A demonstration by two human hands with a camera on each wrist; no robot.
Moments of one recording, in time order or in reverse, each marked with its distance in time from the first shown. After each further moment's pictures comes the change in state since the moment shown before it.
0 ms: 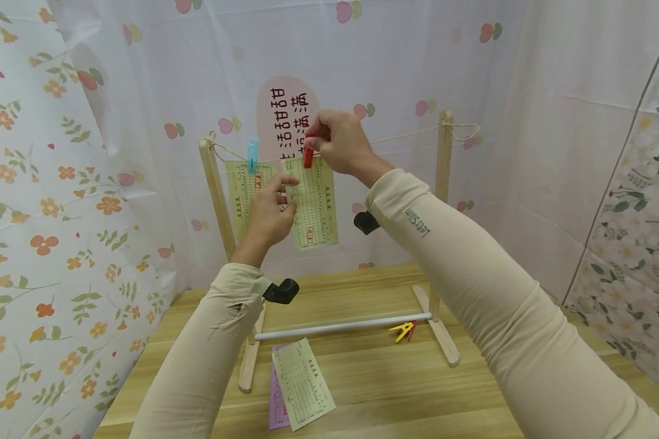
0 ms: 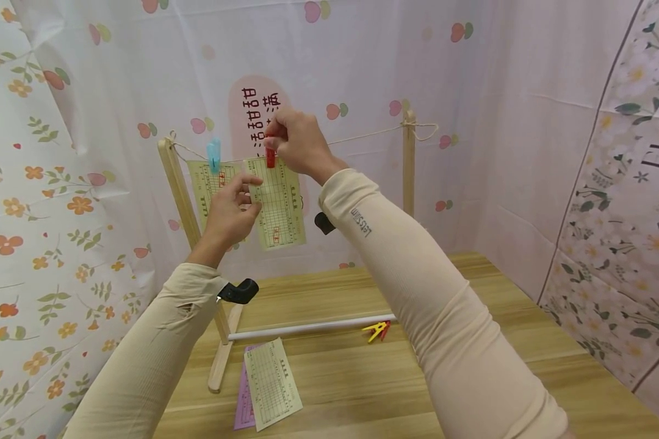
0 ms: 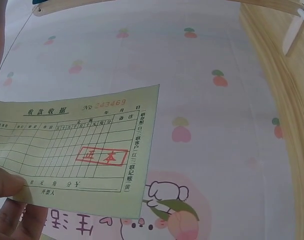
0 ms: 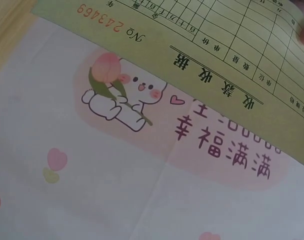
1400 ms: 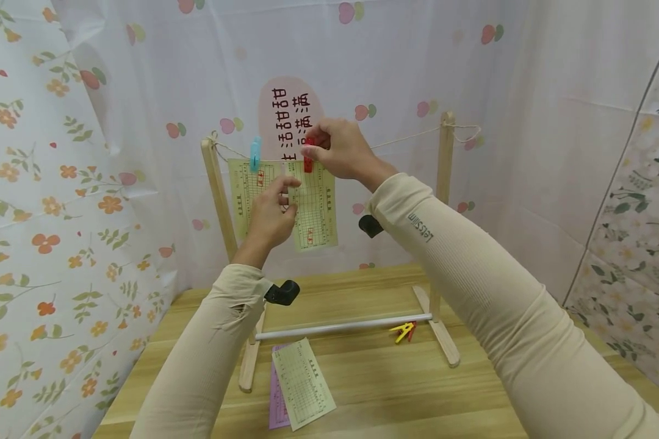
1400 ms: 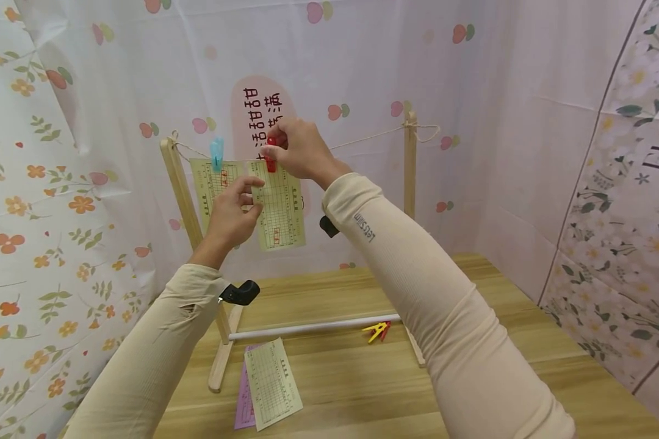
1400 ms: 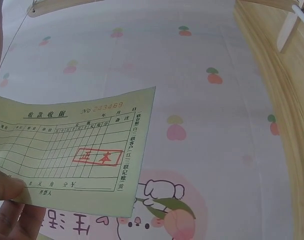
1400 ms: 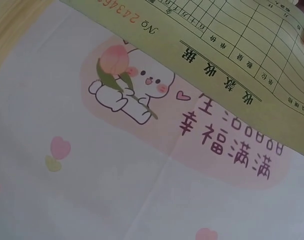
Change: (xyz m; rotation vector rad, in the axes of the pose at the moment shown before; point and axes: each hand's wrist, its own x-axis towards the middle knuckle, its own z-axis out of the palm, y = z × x) left_hand 0.000 -0.005 0.002 0.040 -0.004 0.008; right_hand -0.003 0.003 0.001 -0.050 -0.118 0.015
